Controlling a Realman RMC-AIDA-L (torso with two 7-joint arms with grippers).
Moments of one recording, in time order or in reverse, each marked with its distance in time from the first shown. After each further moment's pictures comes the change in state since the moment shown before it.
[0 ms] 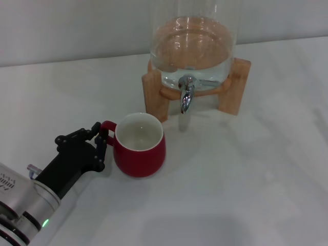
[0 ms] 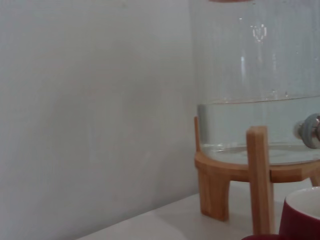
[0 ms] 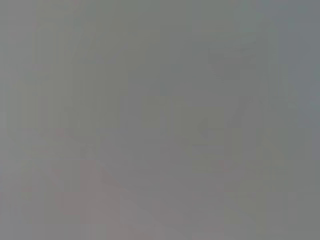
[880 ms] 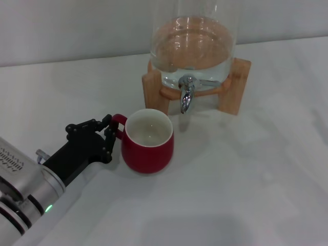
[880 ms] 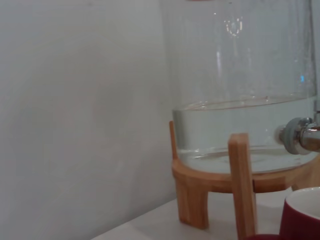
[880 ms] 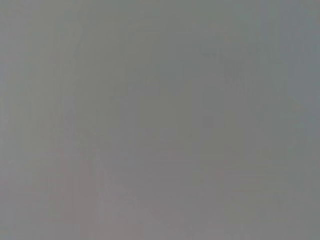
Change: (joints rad) left arm -0.086 -0.001 0.000 0.066 0.083 -0.009 -0.088; right arm 0.001 0.000 -0.010 0.000 -0.002 -0.005 0.000
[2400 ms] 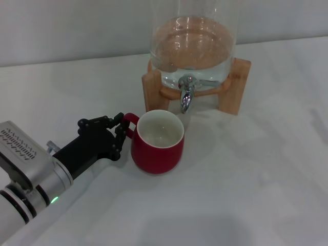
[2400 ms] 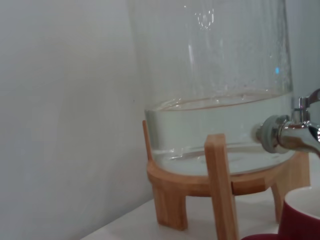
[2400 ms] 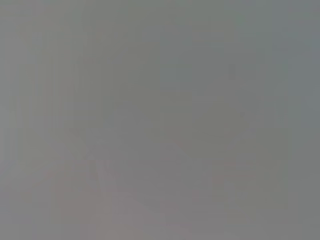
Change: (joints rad) left arm -0.061 -0.002 -0.008 0.031 0.087 -0.026 -0.054; right arm 0.004 0.000 -0.004 0.000 0.000 -0.010 0.005
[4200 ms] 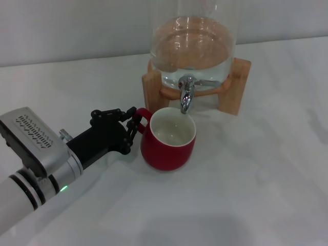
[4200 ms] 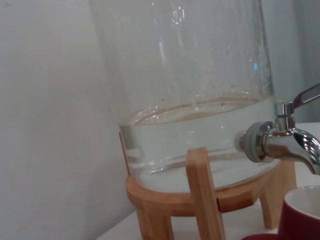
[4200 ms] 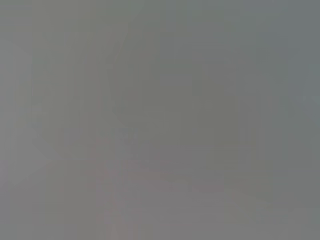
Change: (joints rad) left arm -0.066 -0.003 0.003 0.009 0.044 -0.029 0.000; right arm 0.008 0.002 -0.008 0.001 0.000 0.000 0.000
